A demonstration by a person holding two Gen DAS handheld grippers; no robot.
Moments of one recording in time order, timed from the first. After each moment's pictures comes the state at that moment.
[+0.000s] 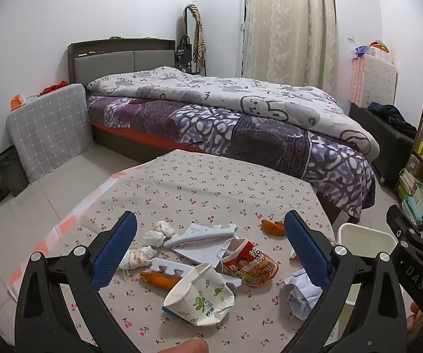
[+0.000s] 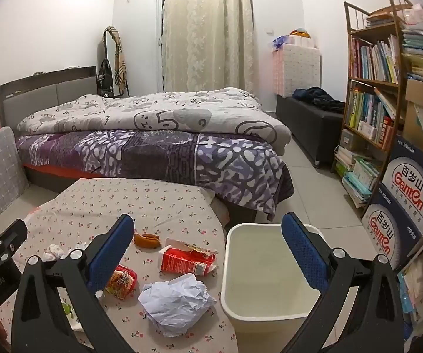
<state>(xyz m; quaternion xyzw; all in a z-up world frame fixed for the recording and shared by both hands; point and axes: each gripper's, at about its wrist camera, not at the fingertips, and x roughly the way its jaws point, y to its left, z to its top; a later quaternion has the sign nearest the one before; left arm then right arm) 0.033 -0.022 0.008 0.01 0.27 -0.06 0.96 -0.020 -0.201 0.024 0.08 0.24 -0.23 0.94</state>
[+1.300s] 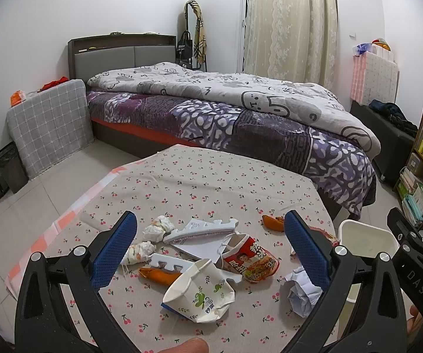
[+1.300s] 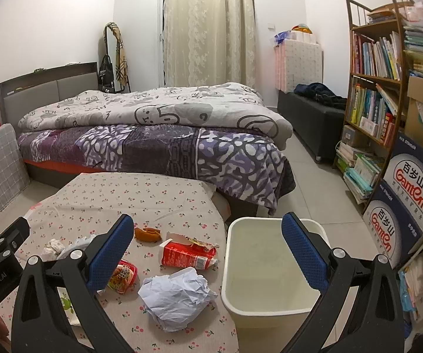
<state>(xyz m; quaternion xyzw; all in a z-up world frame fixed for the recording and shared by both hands) 0.033 -0.021 0.006 0.01 0.28 -0.06 0.96 -0.027 -0.198 0.019 0.09 0.26 -0.22 0.94</state>
